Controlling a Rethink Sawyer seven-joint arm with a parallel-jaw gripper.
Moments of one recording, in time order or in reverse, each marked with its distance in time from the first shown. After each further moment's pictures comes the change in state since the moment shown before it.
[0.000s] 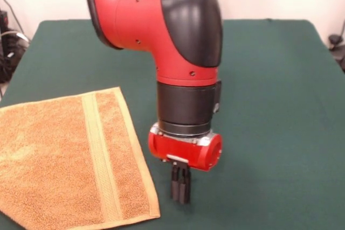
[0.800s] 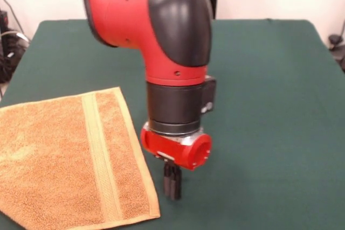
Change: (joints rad) arm -0.031 -0.004 0.000 0.013 0.057 0.061 0.100
